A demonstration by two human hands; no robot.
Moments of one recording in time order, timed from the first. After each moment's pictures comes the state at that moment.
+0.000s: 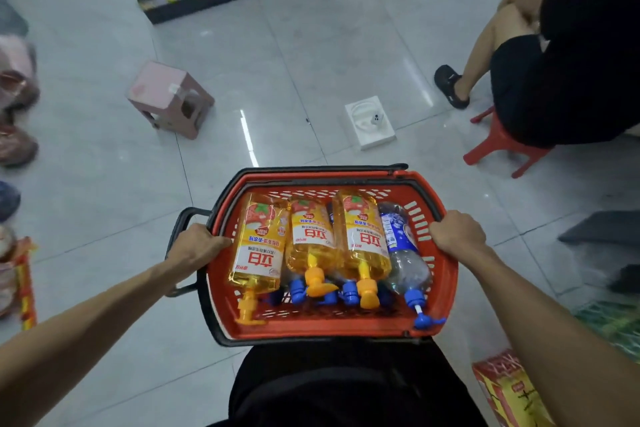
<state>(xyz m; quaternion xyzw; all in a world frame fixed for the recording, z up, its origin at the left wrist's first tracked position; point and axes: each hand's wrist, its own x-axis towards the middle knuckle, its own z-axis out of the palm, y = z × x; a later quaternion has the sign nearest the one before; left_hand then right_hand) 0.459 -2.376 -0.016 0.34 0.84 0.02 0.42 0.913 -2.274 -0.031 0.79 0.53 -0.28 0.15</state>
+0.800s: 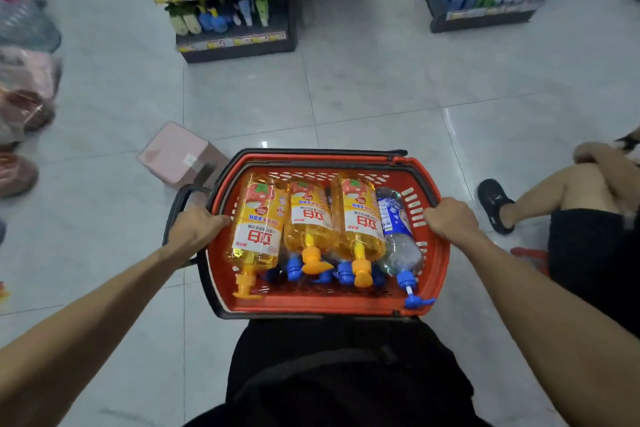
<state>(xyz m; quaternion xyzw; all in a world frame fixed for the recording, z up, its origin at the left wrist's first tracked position) 0.283 -1.883 -0.024 0.27 0.88 0.11 0.36 0.701 -1.697 -0.035 0.73 0.60 -0.28 0.14</state>
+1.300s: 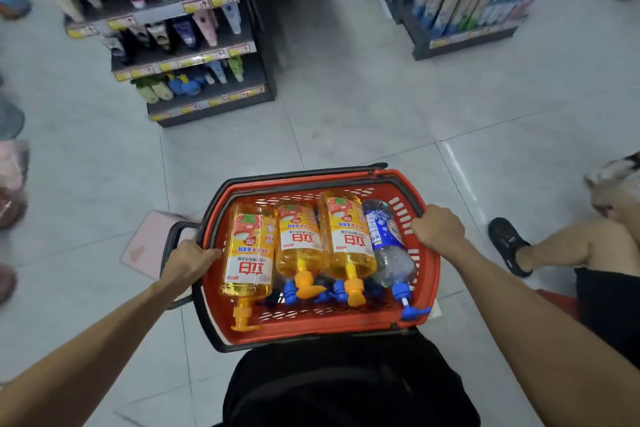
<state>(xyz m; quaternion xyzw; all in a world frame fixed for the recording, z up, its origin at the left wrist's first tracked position) 0.157 -1.586 -0.031 0.27 0.88 0.07 0.40 0.582 -1.417 -0.046 0.74 0.59 -0.29 0.14</state>
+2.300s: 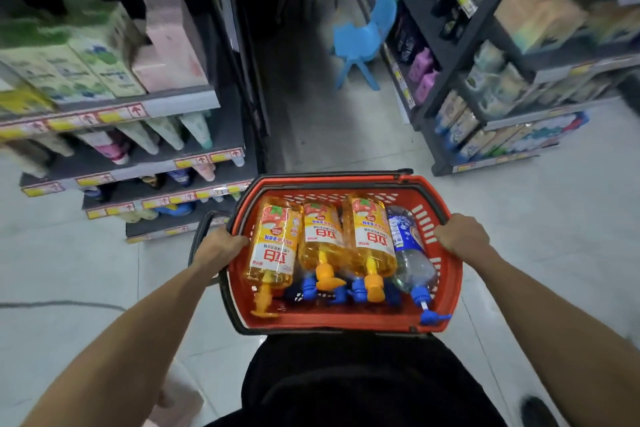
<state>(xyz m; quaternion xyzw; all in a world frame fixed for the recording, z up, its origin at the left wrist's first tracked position) -0.040 -0.913 -0.049 0.26 0.86 0.11 0.43 0.394 -0.762 -0.019 0.76 0.59 -0.24 0.14</state>
